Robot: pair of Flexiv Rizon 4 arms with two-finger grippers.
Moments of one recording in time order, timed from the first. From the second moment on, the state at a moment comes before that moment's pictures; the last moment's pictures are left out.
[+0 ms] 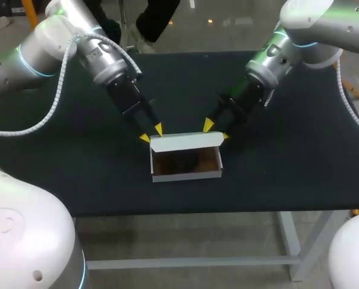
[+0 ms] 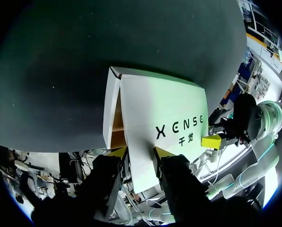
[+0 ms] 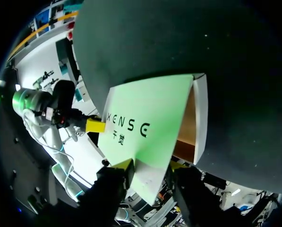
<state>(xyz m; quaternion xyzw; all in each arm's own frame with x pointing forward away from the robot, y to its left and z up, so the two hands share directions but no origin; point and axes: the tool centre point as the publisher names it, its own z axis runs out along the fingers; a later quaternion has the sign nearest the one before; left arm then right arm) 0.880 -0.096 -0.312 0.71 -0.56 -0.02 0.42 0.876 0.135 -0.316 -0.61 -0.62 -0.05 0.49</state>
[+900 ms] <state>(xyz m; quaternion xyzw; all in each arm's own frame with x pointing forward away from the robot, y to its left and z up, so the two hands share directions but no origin) 0.870 -0.098 -0.319 0.71 -0.57 -0.01 0.42 0.873 0.133 -0.323 -0.61 -0.62 -0.05 0.49</state>
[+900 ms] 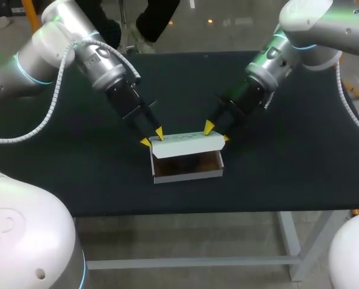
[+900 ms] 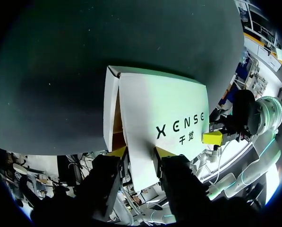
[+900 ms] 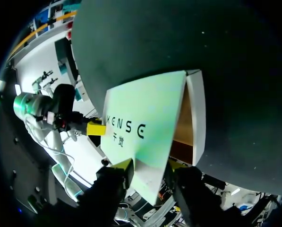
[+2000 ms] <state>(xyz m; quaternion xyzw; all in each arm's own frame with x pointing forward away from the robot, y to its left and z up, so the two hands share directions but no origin) 0.867 -0.098 -0.330 0.71 -0.58 -0.01 0.40 0.868 0.130 -0.333 -0.61 -0.63 -0.04 0.48</state>
